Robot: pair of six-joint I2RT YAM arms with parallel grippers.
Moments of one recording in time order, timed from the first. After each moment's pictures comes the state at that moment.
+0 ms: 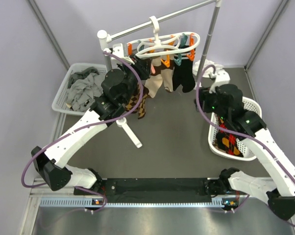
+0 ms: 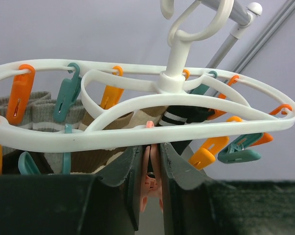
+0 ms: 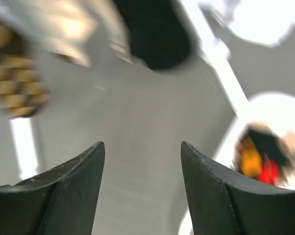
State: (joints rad) left arm -0.74 1.35 1.41 0.16 -0.37 -0.42; right arm 0.58 1.02 1.22 -0.56 0.21 0.16
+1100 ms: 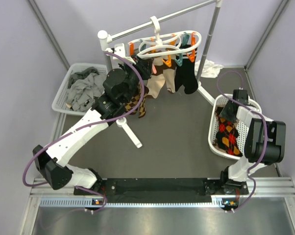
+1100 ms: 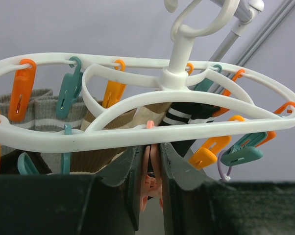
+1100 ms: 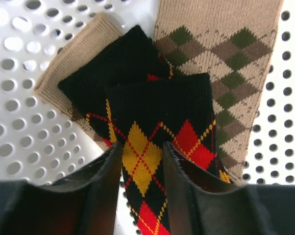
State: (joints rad) left arm -0.73 1.37 1.42 0.17 -0.35 -0.42; right arm -0.16 1.61 0.92 -0.30 0.06 0.40
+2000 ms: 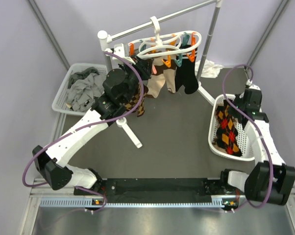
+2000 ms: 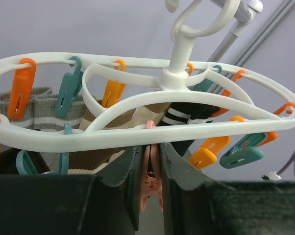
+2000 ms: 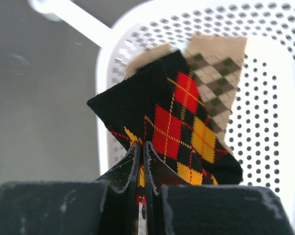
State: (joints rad) left arm -0.73 1.37 1.42 0.16 -0.35 -0.44; right arm -0.16 1.19 0.89 -0.39 -0.02 0.31
